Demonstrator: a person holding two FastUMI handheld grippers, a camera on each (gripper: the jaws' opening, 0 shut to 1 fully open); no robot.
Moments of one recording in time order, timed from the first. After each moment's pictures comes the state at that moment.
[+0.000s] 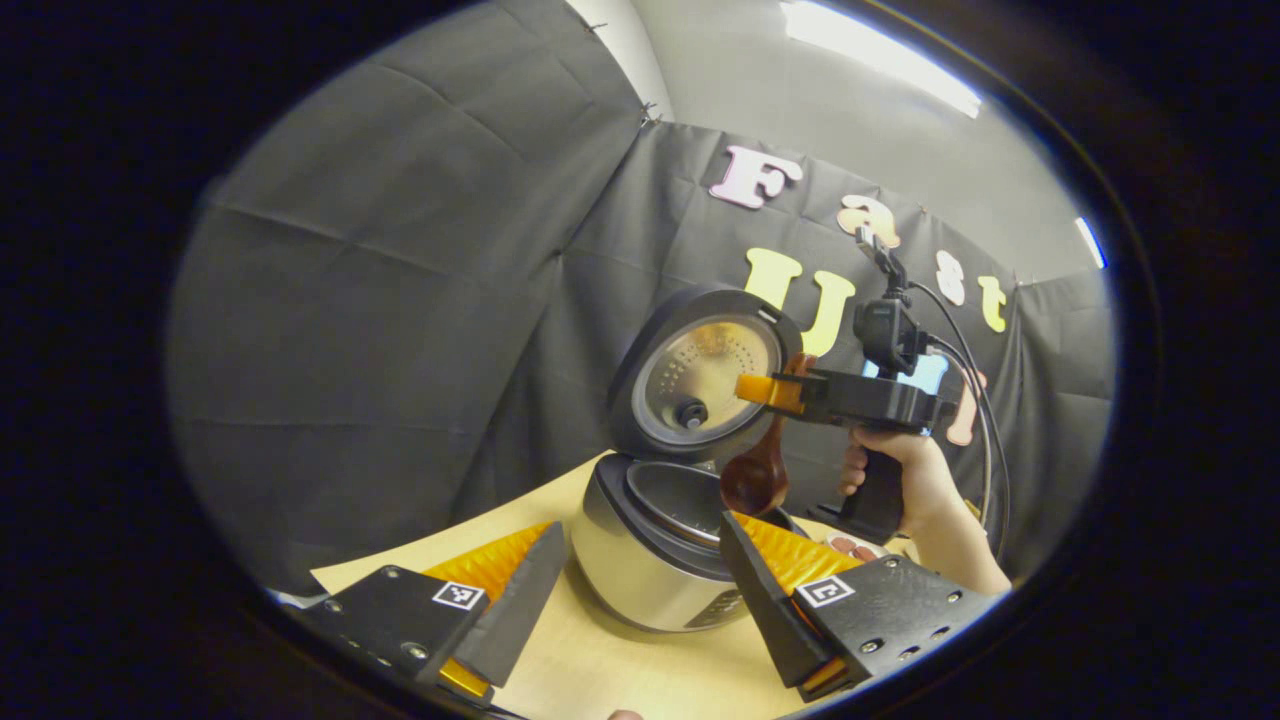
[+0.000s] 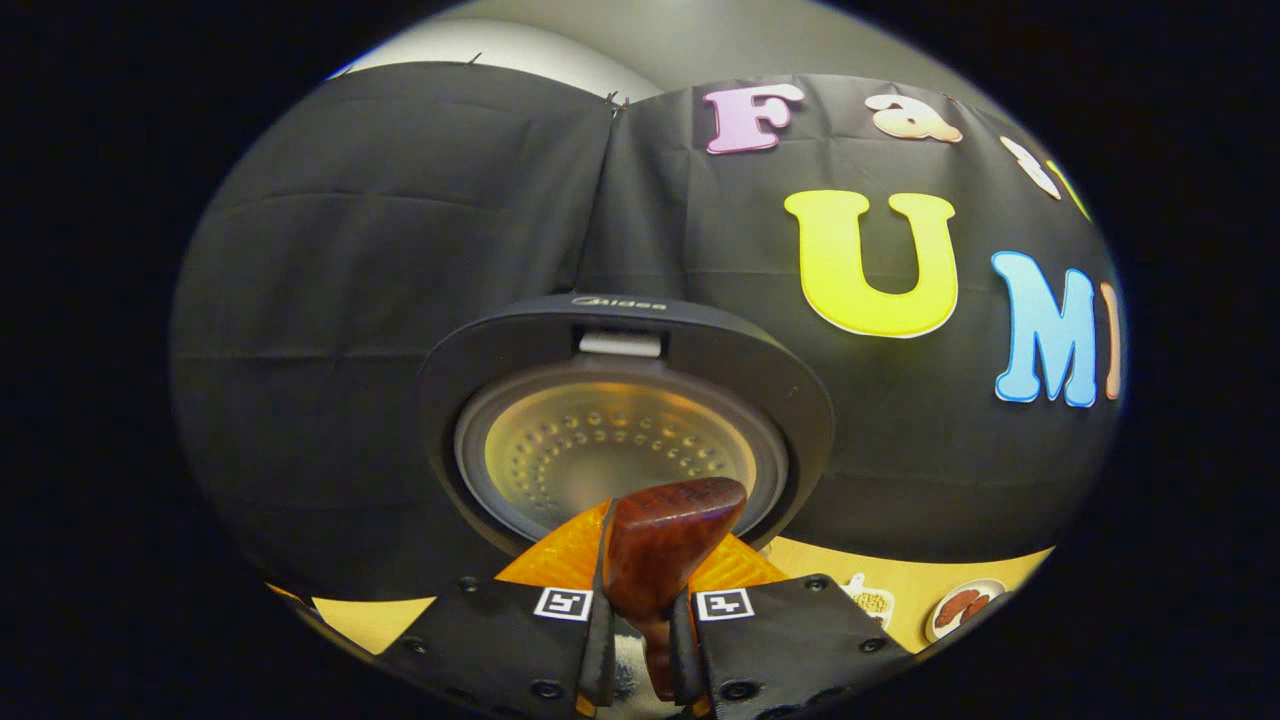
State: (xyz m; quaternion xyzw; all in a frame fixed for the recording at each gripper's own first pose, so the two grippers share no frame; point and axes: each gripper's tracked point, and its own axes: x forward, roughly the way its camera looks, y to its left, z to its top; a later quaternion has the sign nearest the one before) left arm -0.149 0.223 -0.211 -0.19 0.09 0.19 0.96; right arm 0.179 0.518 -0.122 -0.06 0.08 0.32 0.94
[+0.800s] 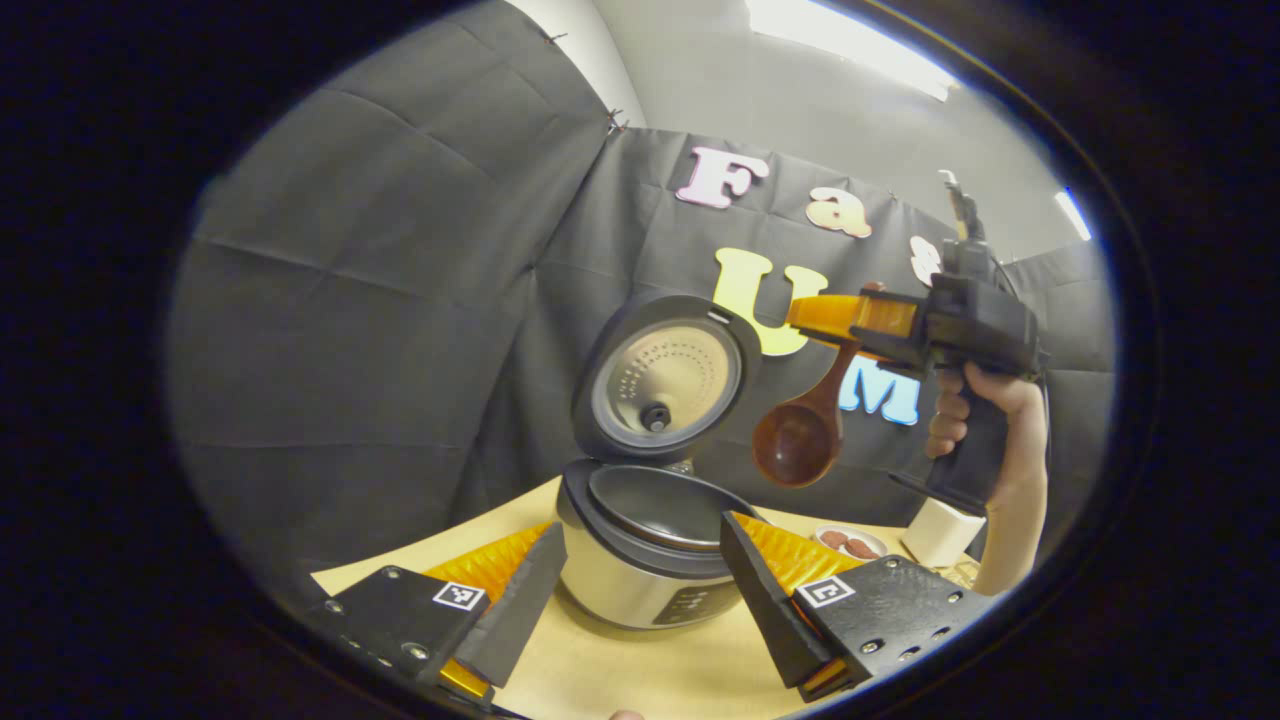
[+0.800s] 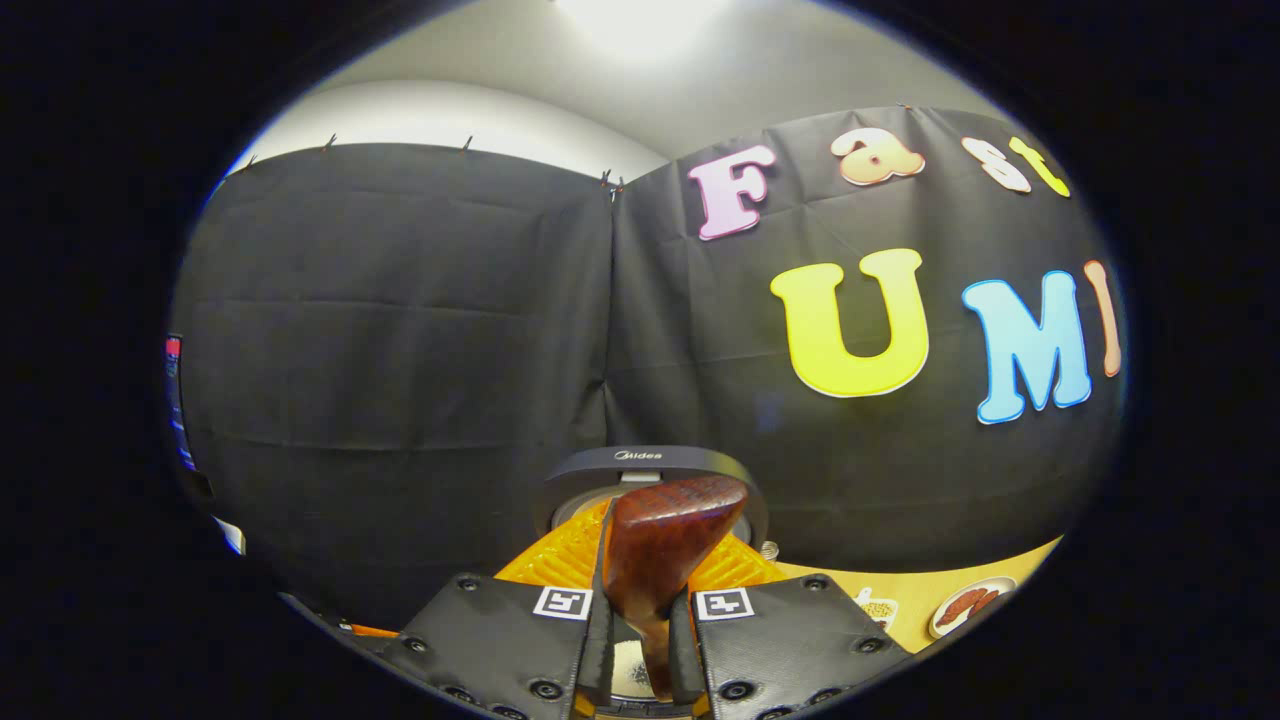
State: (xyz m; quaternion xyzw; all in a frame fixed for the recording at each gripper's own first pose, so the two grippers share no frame) left arm -0.143 0.176 -0.197 -0.16 0.09 0.15 0.97; right arm 0.096 0.428 -0.002 0.07 0.00 0.36 0.93
